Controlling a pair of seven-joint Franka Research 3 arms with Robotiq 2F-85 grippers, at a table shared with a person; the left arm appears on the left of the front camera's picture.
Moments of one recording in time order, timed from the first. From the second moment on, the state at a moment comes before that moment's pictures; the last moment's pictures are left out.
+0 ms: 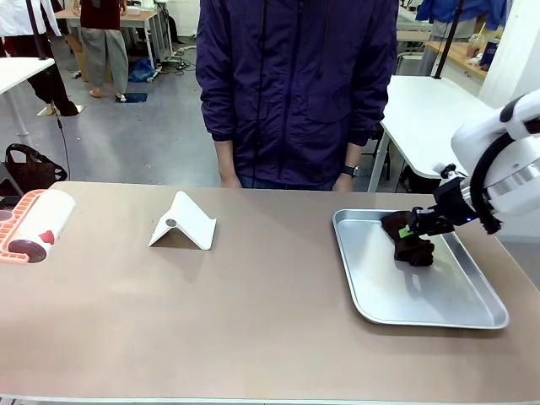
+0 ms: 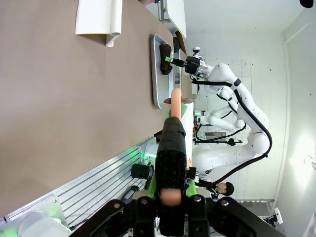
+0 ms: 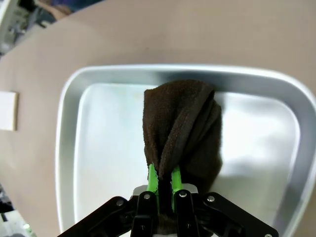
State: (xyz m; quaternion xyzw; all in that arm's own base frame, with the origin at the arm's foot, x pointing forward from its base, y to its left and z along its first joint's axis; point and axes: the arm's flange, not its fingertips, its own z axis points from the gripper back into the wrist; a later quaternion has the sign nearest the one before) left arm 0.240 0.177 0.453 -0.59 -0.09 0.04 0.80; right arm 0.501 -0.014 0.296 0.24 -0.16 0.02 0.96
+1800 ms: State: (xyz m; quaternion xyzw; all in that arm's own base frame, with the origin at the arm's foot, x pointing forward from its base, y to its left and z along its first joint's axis) left arm 0.240 0.177 0.453 -0.59 -0.09 0.04 0.80; right arm 0.306 -0.127 0.428 0.65 -0.13 0.03 0.75
